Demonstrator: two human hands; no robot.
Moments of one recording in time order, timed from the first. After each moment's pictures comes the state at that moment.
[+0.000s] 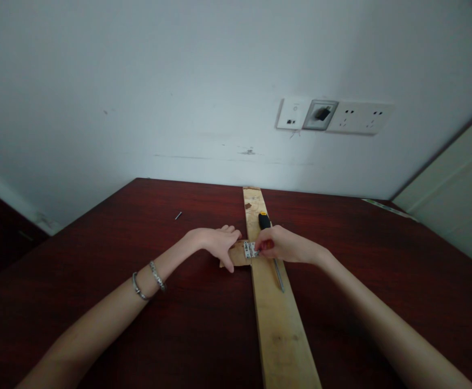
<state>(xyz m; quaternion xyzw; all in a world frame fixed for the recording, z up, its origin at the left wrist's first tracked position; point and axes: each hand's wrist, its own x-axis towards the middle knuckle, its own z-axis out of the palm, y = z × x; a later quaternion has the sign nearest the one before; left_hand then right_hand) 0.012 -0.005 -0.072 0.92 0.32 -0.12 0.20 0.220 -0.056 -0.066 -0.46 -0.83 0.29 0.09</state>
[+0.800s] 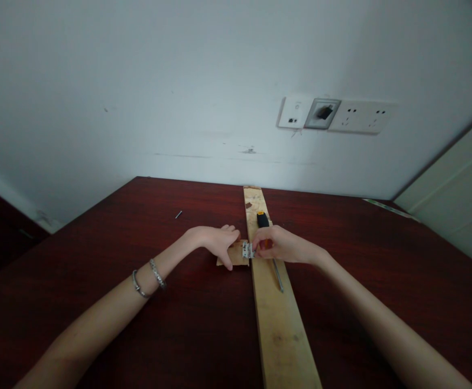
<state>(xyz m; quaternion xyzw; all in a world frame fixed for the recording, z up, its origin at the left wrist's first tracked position) 0.010 -0.002 -0.075 0.92 0.31 -0.12 0.20 0.219 -0.054 -0.073 -0.41 -0.84 0.32 0.14</state>
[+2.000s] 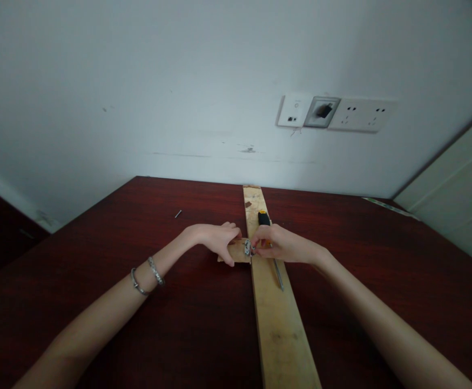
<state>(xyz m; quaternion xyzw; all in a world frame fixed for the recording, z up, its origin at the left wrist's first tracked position) 0.010 -0.002 -0.069 0.93 0.28 -0.12 0.20 0.216 -0.060 -0.062 -0.41 -0.87 0.26 0.10</state>
